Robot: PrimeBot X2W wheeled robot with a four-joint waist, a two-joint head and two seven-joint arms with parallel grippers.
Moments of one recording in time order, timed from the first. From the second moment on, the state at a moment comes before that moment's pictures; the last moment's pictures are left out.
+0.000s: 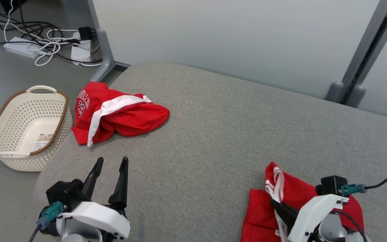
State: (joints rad) left arm -0.15 0.35 -0.53 0.15 -0.75 0.20 -0.24; right arm -0.10 -0.05 0.15 0.27 0.67 0.13 0.51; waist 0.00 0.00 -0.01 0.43
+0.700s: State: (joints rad) left arm -0.14 0.34 -0.52 0.16 -0.76 0.21 -0.25; right arm -0.08 -0.15 -0.06 0.07 0.70 0.13 0.34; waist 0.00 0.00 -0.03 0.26
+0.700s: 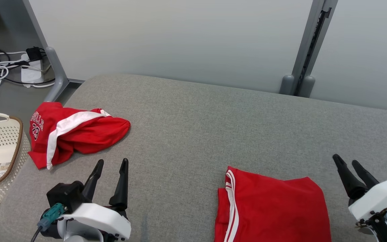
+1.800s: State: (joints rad) left arm 0.00 0.29 -0.33 0.09 -0.61 0.18 -0.26; right arm 0.19 -0.16 -0.06 -0.09 0.44 0.13 -0.08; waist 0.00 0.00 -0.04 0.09
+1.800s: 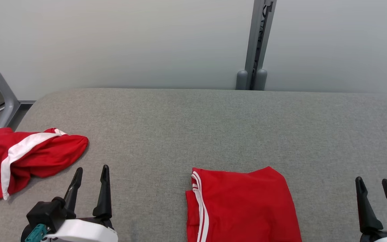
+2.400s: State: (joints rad) left arm 0.02 0.21 -0.26 0.13 -0.50 0.10 -0.26; right arm 0.19 -0.18 -0.01 -0.06 0.40 0.13 -0.12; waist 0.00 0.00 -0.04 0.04
